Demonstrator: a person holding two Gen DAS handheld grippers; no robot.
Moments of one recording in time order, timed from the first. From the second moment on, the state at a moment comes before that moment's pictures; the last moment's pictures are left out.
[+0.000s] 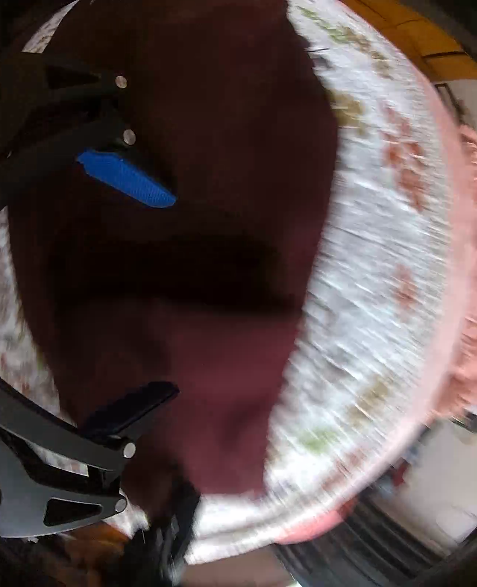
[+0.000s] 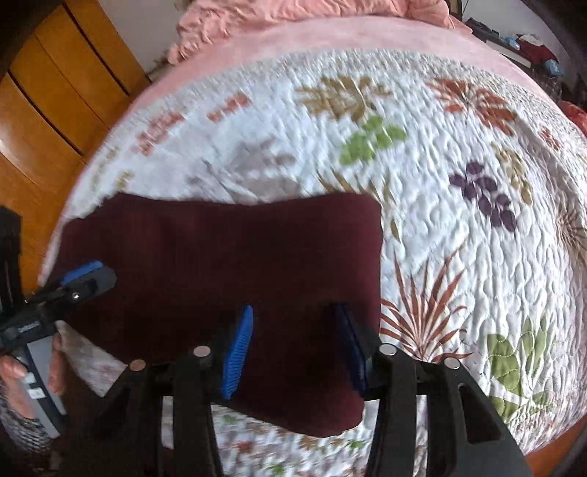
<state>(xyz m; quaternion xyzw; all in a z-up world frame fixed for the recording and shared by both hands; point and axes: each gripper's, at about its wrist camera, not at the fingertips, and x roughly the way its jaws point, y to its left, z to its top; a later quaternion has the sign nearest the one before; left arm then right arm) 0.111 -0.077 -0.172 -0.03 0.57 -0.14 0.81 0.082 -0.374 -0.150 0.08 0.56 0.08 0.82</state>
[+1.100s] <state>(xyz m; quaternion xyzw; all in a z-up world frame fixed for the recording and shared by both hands) 0.045 0.305 -0.122 -0.29 0.48 0.11 0.82 0.079 -0.265 -0.130 0.11 0.55 0.18 0.81</state>
